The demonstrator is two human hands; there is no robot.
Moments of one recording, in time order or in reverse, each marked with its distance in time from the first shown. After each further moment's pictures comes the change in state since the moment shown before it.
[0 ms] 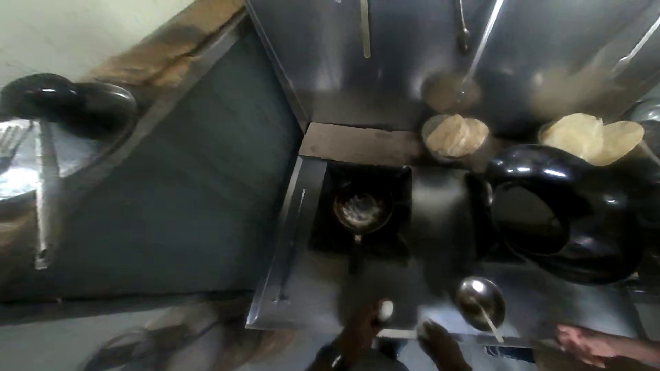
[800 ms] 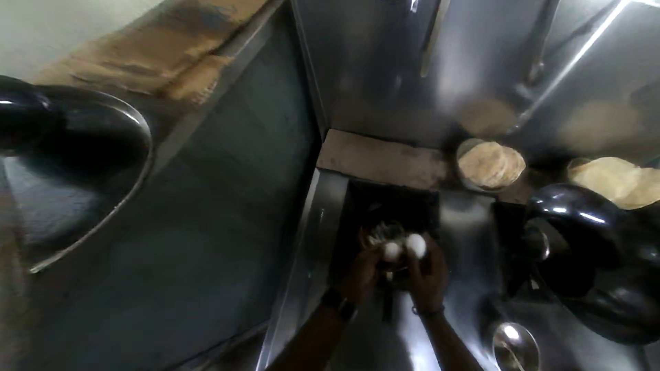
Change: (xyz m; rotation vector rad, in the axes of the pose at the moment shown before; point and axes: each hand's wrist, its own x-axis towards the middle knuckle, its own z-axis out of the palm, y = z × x) left_hand 0.088 0.262 -0.061 -0.096 -0.105 0.259; right_hand 0.047 -0.213 0.278 -0.385 0.295 -1.161
